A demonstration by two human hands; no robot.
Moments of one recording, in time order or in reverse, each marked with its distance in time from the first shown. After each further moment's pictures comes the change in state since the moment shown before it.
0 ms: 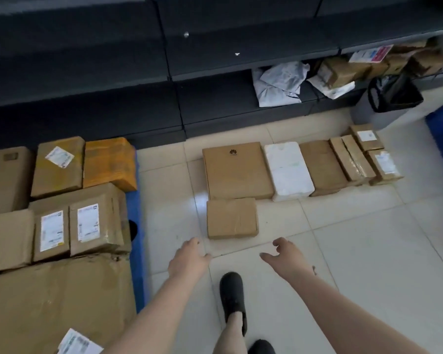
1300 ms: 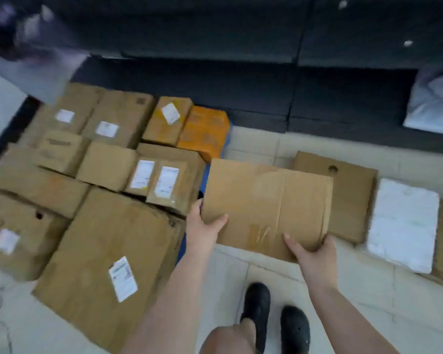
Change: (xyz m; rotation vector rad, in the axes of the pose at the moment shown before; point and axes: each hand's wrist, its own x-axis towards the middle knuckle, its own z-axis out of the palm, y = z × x) left_hand 0.022 0.018 -0.086 -1.059 0.645 -0.352; right_hand 0.093 -0.110 -0.021 0.474 -0.038 -0.279
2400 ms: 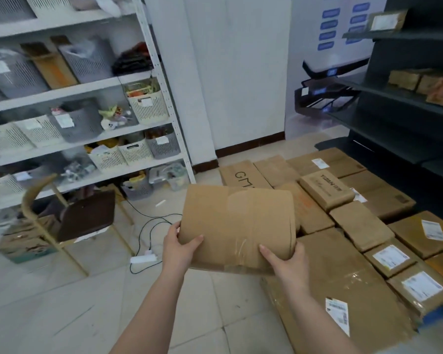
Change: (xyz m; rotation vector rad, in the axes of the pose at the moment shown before) left_hand -0.265 -0.277 -0.698 -0.507 0.905 -0.018; right_hand -0.588 -0.058 0.437 -0.256 -0.779 -0.655
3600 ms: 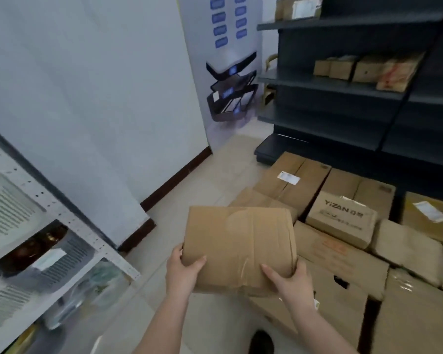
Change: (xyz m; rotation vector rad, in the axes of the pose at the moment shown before) left_hand 0.713 0.087 0.168 0.233 -0.588 0.070; right_hand 0.487 -0.148 0.362 0.027 0.527 0.339
